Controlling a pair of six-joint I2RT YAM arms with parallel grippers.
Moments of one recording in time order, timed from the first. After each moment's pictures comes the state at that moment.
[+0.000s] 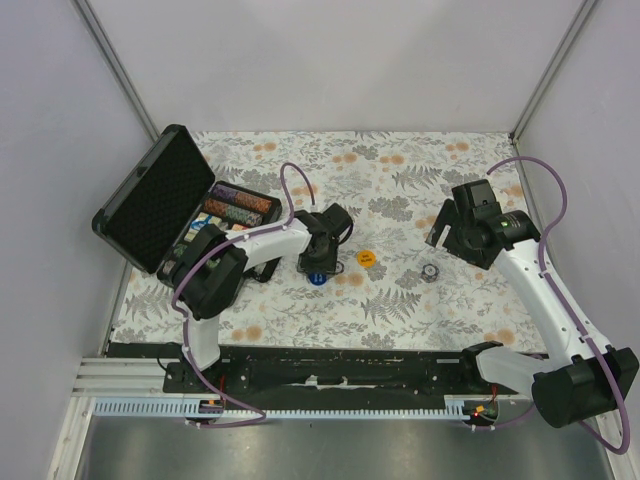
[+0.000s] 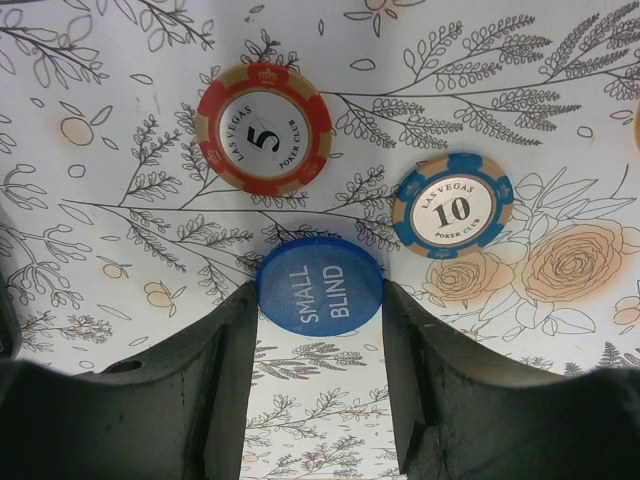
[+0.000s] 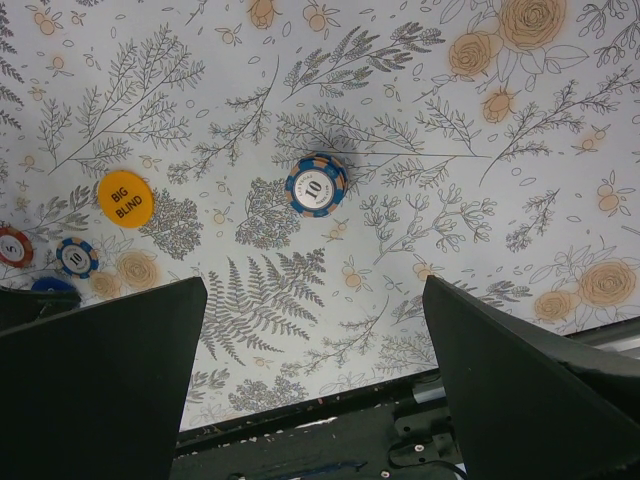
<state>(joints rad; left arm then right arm) -0.79 1.92 1.30 -0.72 -0.16 -0.64 0.26 1.15 1.13 -1.03 0.24 0.68</state>
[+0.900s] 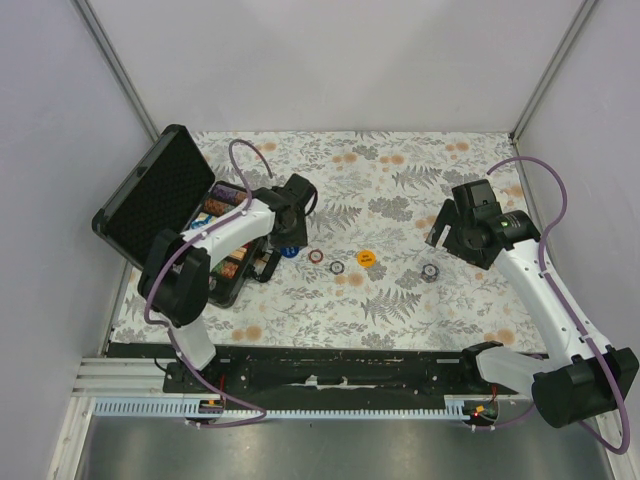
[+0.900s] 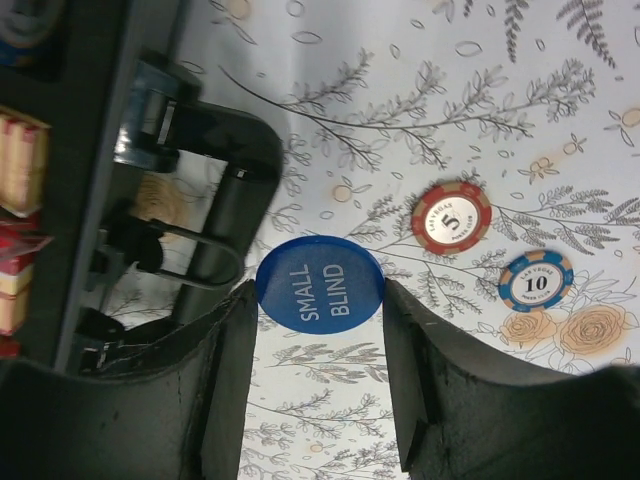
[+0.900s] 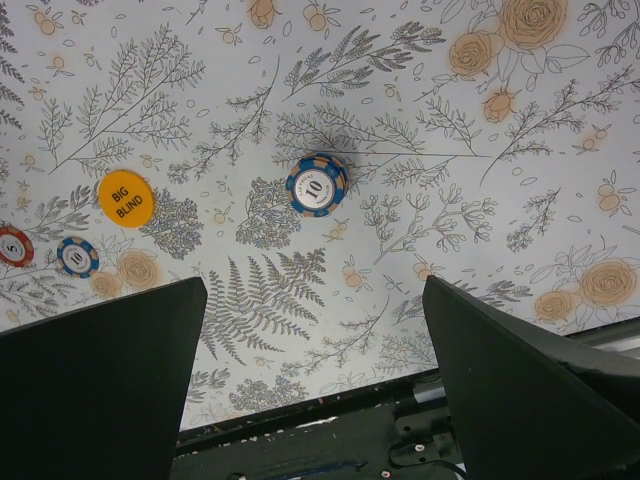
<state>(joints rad) -0.60 1.78 1.32 -0.79 -0.24 -0.64 0.26 1.15 1.13 -1.03 0.24 0.68</state>
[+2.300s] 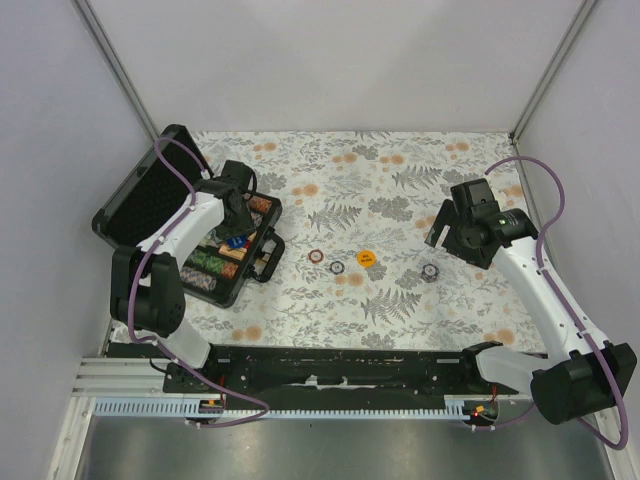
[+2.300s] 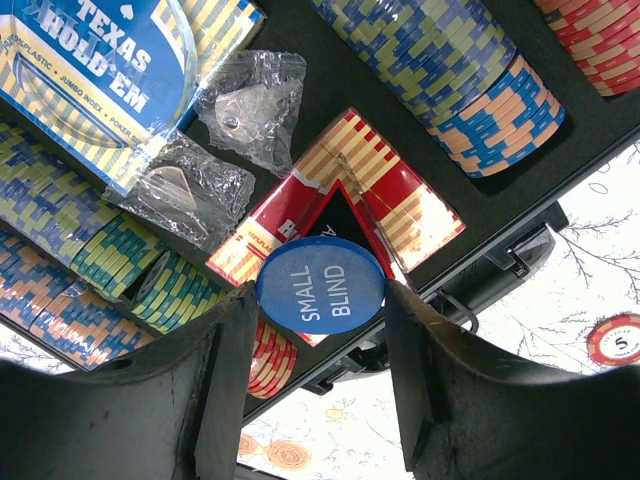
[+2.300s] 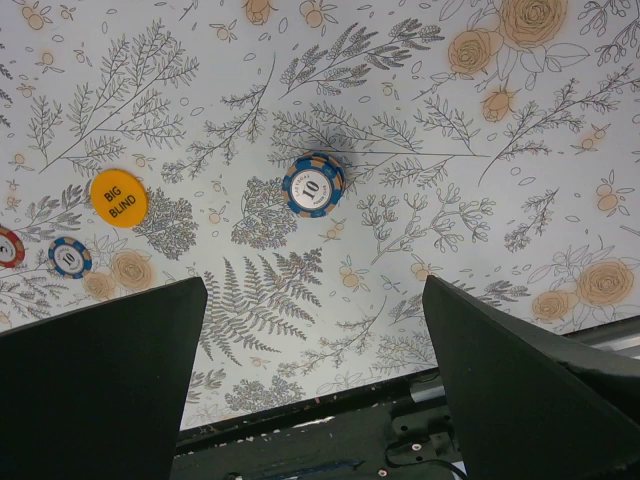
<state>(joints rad) -0.25 1.63 1.25 -0.86 -0.31 -0.58 0.26 1.16 1.13 -1.03 0.24 0.67</state>
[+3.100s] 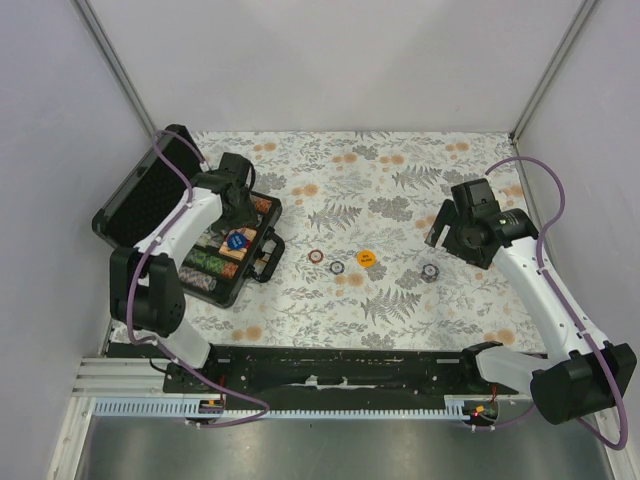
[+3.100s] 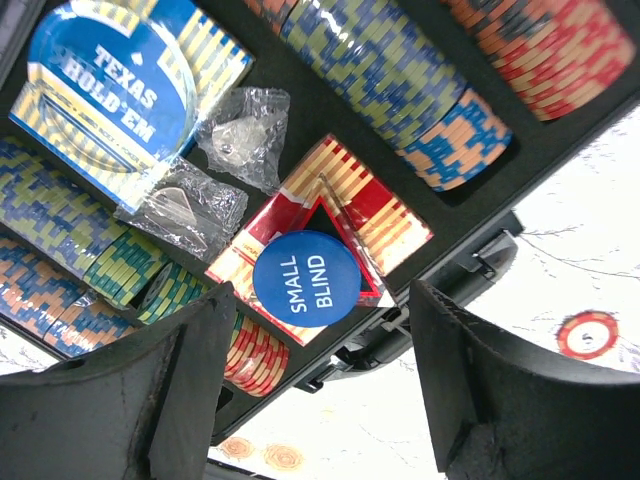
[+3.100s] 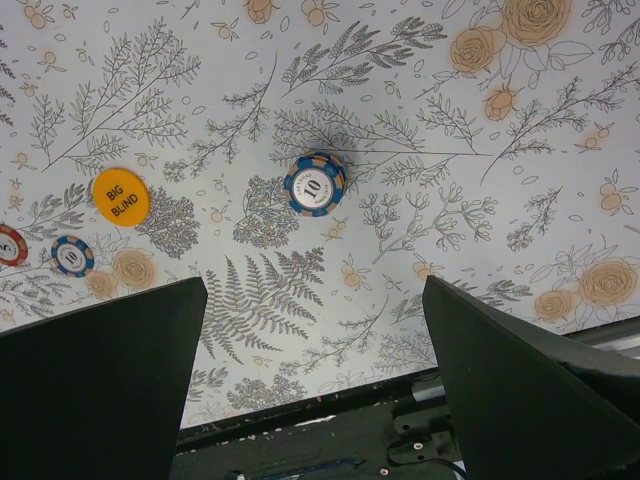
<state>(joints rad) -0.24 1.64 1.31 -0.88 -0.31 -0.56 0.25 1.16 1.13 -1.03 0.23 0.67</state>
